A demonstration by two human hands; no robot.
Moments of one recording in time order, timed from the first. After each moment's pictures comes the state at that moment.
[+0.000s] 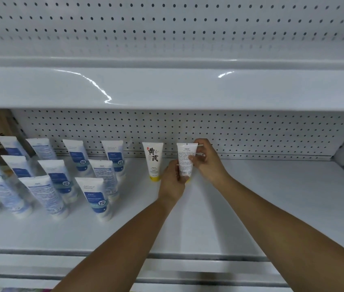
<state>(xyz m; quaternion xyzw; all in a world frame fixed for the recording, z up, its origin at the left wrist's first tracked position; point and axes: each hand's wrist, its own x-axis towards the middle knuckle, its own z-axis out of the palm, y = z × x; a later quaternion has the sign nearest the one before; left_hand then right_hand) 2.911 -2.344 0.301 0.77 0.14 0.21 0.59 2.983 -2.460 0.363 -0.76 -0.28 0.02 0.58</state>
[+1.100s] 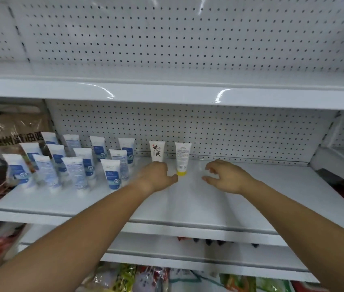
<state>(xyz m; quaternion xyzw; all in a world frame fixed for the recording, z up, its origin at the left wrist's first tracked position) 2.787 -2.349 0.411 0.98 0.16 0.06 0.11 2.898 -2.581 0.421 -0.91 -0.40 0.00 0.12</state>
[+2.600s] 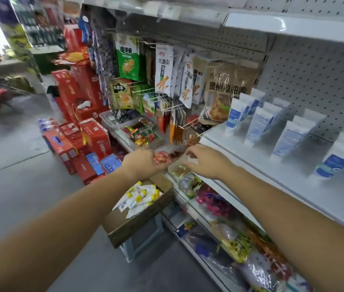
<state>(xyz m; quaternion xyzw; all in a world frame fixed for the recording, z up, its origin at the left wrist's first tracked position) 2.266 -2.073 0.358 0.86 0.50 0.04 0.08 2.487 -2.141 0.371 -0.66 -0.74 0.07 0.09</state>
